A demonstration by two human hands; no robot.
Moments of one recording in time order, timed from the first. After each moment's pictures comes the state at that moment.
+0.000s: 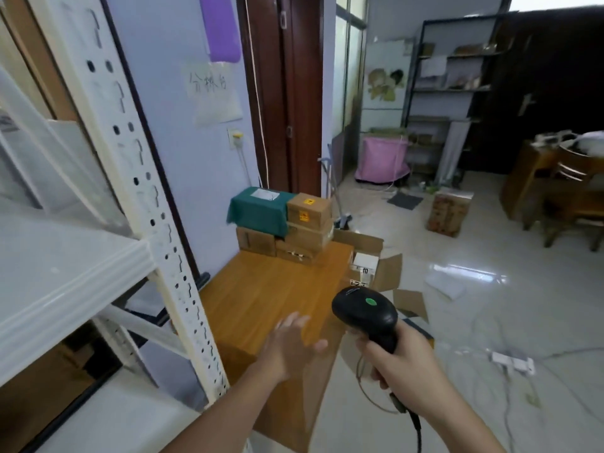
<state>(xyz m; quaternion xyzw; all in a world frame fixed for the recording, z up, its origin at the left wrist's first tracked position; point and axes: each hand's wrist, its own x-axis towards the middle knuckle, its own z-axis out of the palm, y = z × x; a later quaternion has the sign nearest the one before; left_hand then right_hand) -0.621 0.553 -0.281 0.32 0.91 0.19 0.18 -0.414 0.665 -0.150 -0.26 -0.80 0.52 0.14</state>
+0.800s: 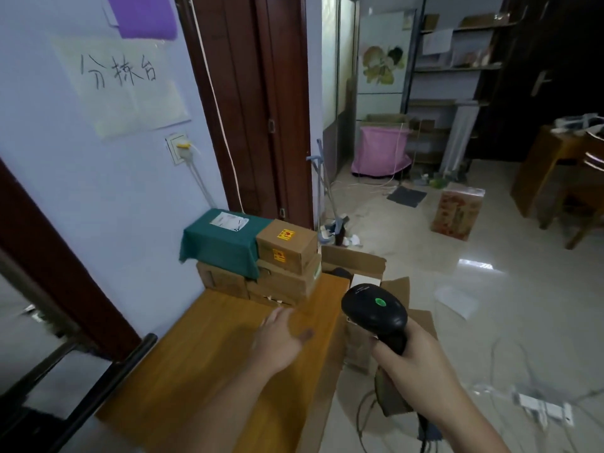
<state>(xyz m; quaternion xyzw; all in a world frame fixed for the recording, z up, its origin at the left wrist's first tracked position) -0.860 0.781 -0.297 0.26 0.92 0.23 0.17 -0.637 0.901 -0.161 -0.28 -0.81 0.49 0.15</state>
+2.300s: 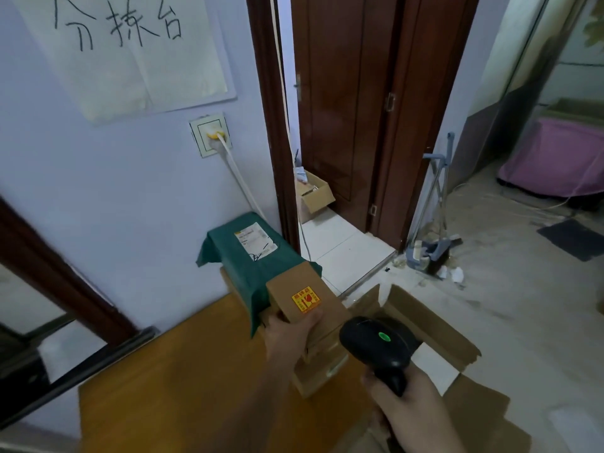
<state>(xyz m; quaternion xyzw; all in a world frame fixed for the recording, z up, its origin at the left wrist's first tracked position) -1.088 0.994 -0.343 -0.27 0.76 0.58 0.10 -0.944 1.167 -0.206 -0.24 -0.76 0.58 -0.14</state>
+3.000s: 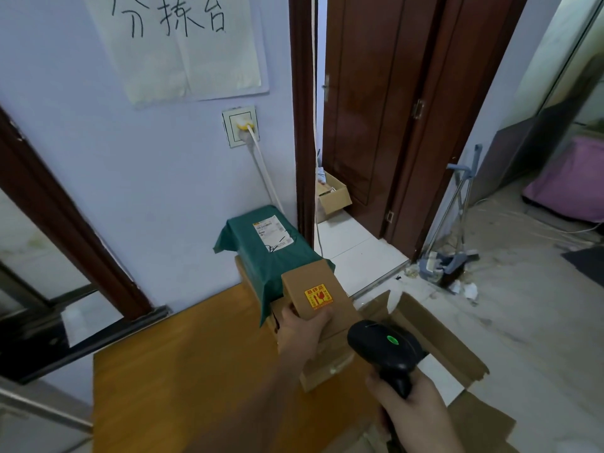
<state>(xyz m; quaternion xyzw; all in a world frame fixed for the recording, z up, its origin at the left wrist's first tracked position) -1.077 1.000 -0.338 -0.26 0.76 0.59 0.10 -0.941 1.167 -0.206 -0.22 -0.77 0.58 -0.17</state>
